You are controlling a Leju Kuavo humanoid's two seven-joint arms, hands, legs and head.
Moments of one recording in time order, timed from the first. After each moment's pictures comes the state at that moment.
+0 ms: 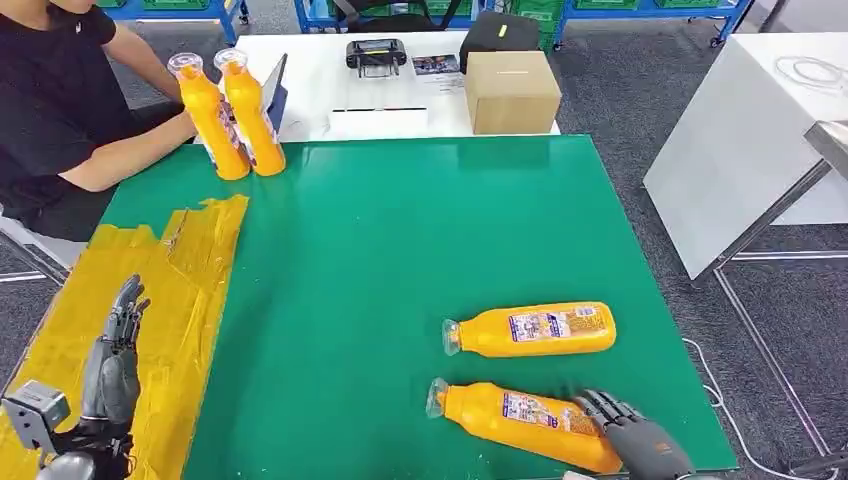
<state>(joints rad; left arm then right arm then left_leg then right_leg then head) 0.06 -0.01 0.38 -1.45 -0.10 -0.40 -0.70 0.19 -0.95 0.82 -1.75 0.51 -0.08 0.38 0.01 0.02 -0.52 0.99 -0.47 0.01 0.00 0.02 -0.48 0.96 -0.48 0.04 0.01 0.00</state>
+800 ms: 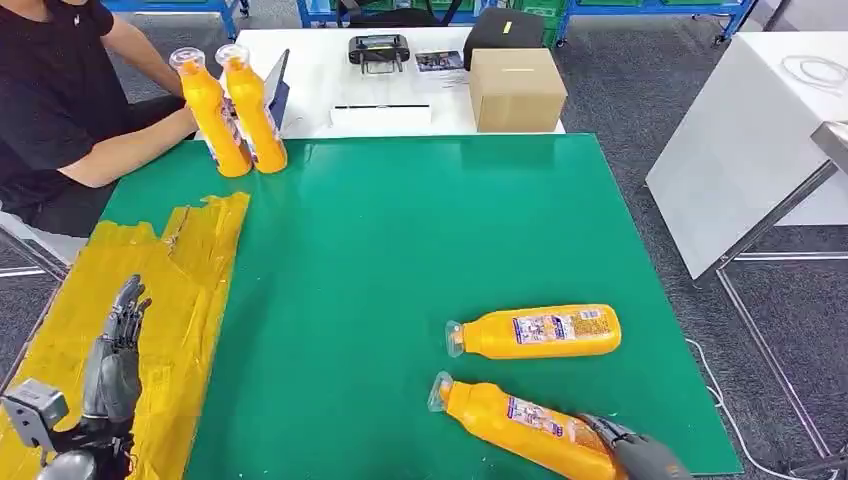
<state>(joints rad) 0.08 0.00 0.37 -1.43 -0.06 -0.42 -0.70 0.20 -0.93 0.91 -1.76 0.33 -0.39 0.18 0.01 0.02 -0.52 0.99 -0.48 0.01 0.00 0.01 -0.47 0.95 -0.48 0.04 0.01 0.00</state>
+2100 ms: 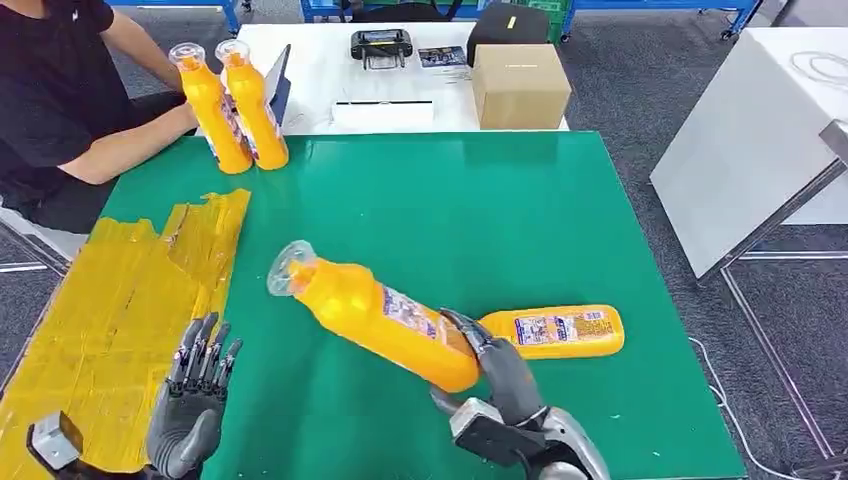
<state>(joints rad) 0.29 -0.20 0.16 -1.63 0.52 -0.70 -0.32 0.06 -0.07 0.47 -1.58 0.57 -0.06 -0.23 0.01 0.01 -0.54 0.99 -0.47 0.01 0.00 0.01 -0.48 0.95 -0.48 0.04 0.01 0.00</state>
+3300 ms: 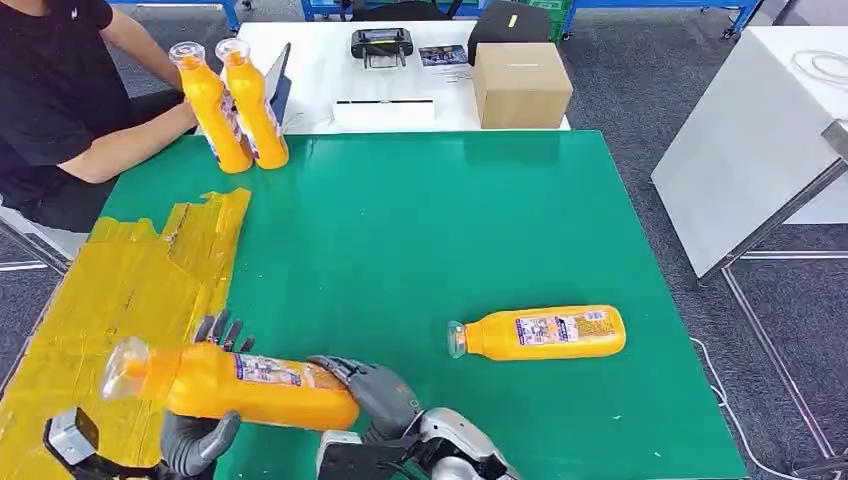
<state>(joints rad) 0.28 -0.16 0.07 -1.61 0.52 -0.67 -0.34 -0.20 0.10 0.86 -1.20 0.58 -0.02 -0.17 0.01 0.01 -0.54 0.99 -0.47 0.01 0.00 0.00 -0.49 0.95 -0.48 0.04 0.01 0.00</state>
